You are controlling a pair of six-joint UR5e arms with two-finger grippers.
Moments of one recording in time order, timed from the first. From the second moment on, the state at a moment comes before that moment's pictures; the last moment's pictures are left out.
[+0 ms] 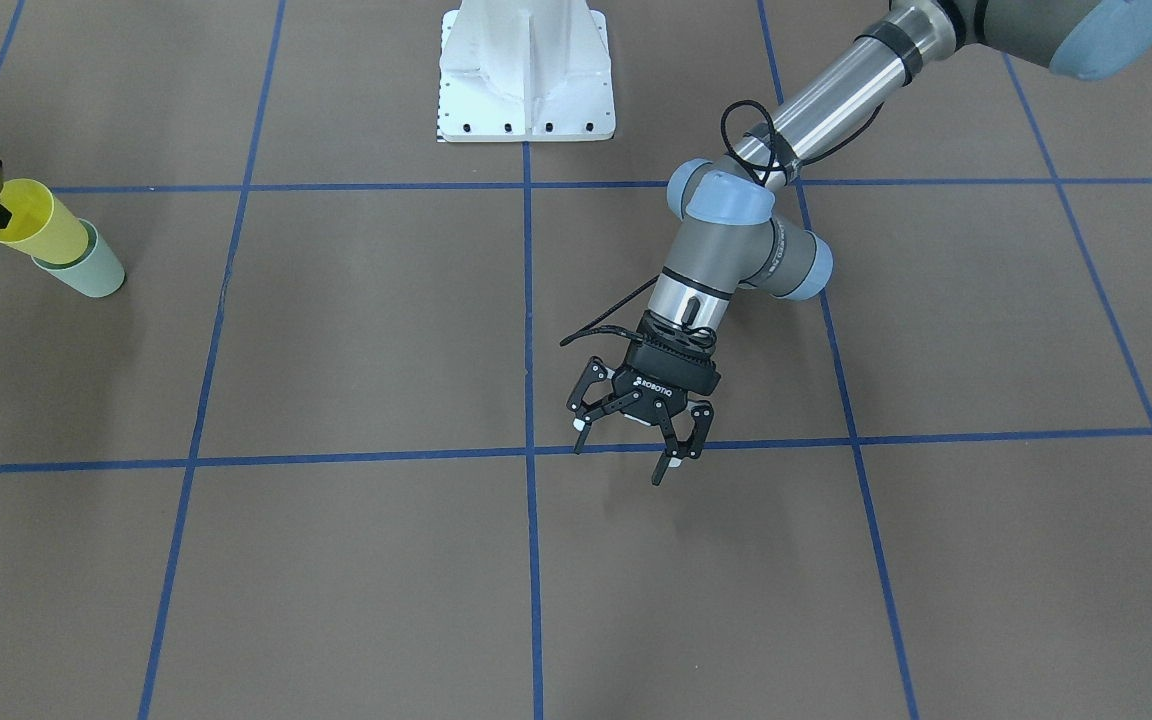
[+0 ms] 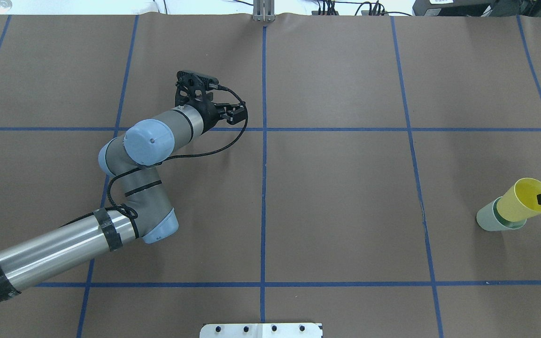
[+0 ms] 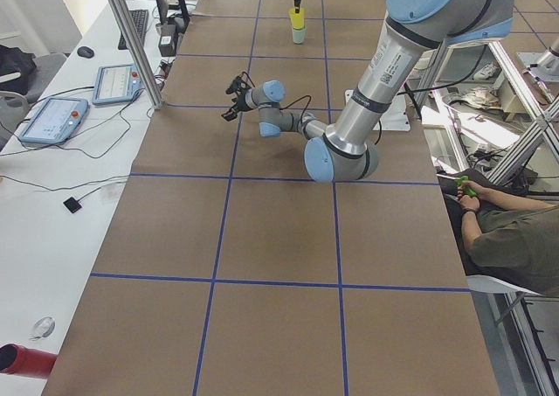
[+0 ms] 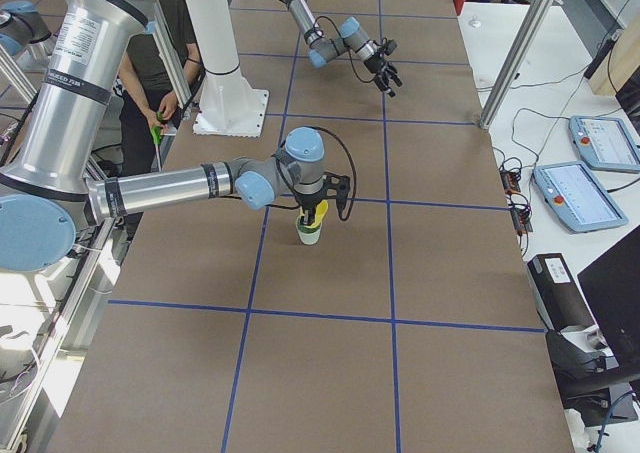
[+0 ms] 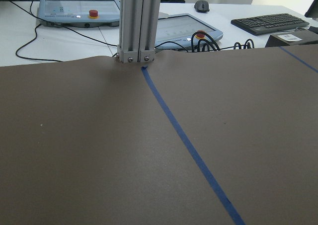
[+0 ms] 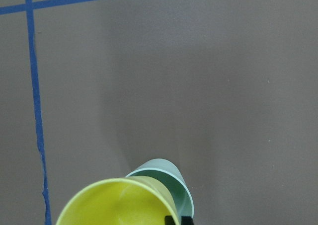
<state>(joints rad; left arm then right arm) -0.57 -2.27 -1.16 -2.69 -1.35 -0.89 1.04 -1.91 2.06 -1.17 2.25 0.86</state>
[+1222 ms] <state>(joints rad) -0.70 -2.22 -1.17 -2.55 -1.36 -0.93 1.05 -1.81 1.99 -1.15 2.14 0.85</state>
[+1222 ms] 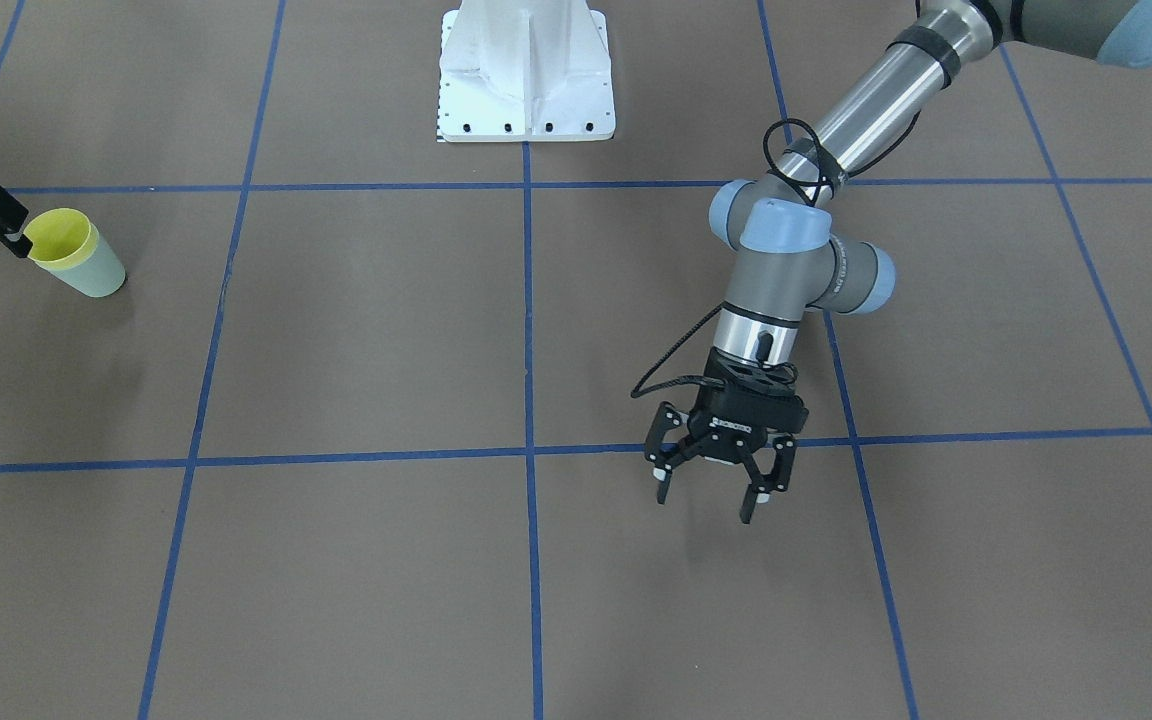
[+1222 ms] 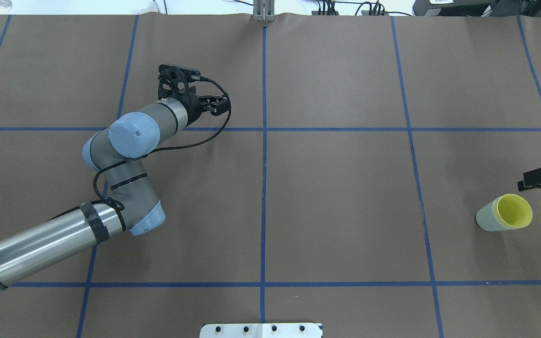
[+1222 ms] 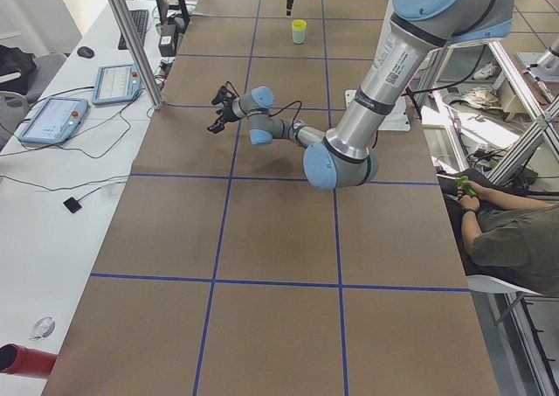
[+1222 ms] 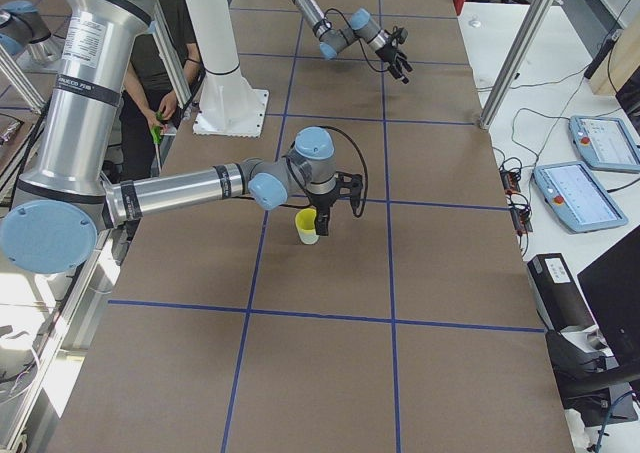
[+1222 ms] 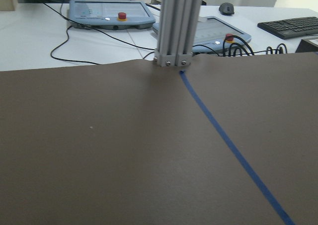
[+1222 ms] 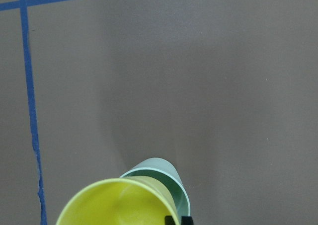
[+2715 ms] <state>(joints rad) -1.48 -1.83 -1.45 -1.83 -2.47 -0.14 1.39 -1.39 1.60 -1.38 2.32 0.53</state>
